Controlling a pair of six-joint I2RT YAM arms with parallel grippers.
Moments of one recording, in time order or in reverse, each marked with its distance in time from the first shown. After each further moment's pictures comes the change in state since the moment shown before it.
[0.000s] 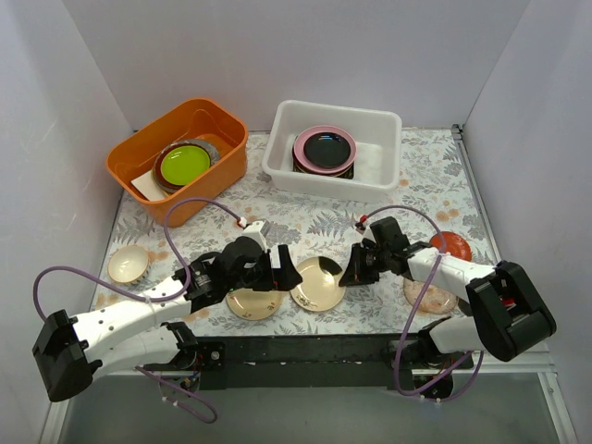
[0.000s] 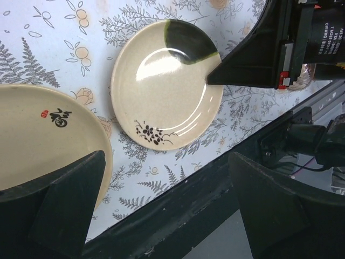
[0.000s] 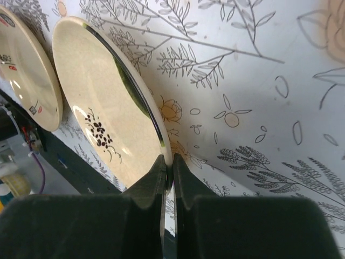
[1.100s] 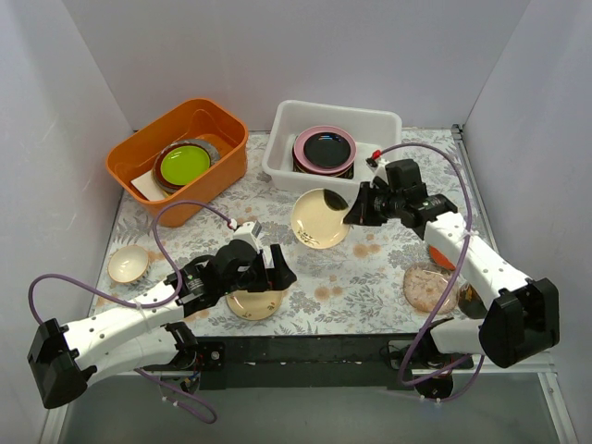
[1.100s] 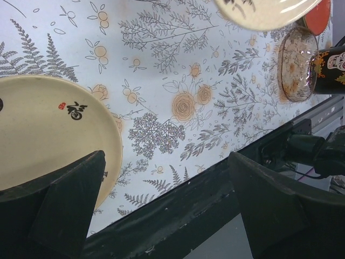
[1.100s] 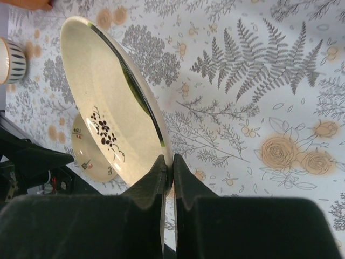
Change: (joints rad) left arm 0.000 -0.085 -0.015 -0.053 -0.065 -0.040; right arm -0.086 -0.048 0.516 -0.303 0.126 -0.150
